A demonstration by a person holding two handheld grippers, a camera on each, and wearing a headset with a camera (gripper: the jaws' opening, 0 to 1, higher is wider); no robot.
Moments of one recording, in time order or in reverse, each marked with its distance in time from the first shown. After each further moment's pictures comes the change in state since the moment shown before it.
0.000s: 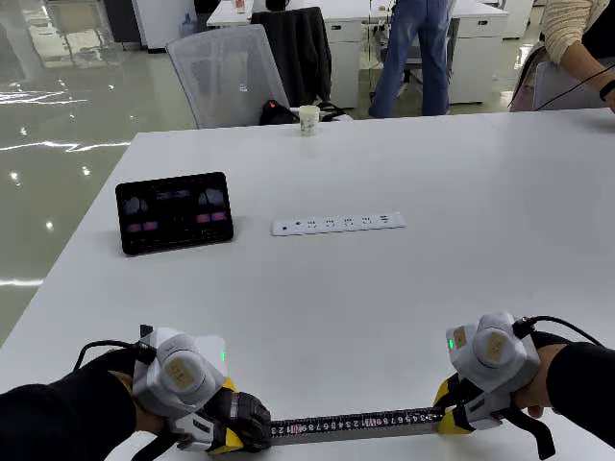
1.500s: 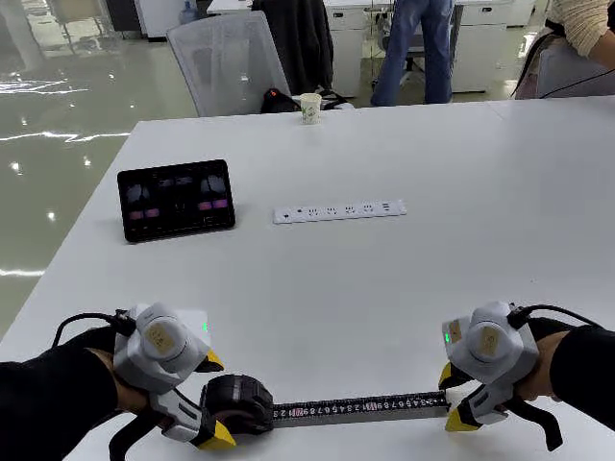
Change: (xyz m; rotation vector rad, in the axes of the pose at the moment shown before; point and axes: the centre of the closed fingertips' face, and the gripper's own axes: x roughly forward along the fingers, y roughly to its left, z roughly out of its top) left arm -0.021 -0.009 -0.004 -0.137 -0.024 -0.048; right arm -0.006 0.009 -0.002 -0.016 0.078 -0.037
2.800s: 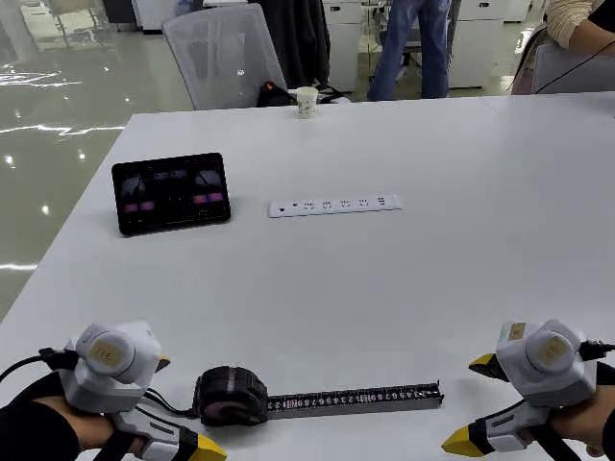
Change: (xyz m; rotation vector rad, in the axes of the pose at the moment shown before) left arm -0.012 0.008 -0.037 -0.371 -0.169 0.173; right arm -0.022 0.010 -0.020 0.419 -0.269 -0.179
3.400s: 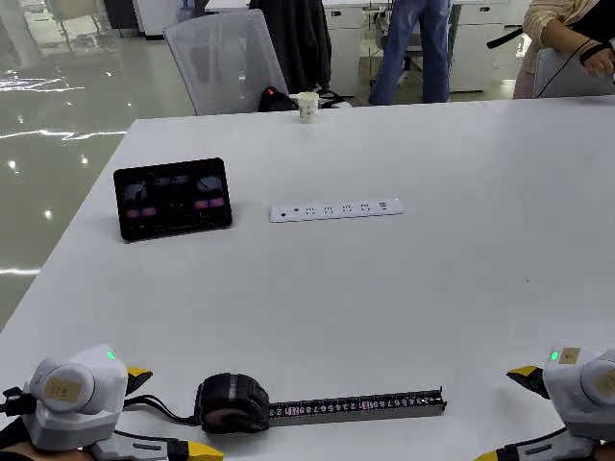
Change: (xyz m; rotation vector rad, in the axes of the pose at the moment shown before) left arm -0.019 0.011 0.002 -0.091 -0.164 0.106; right arm -0.023 -0.003 -0.017 0.127 -0.123 -0.058
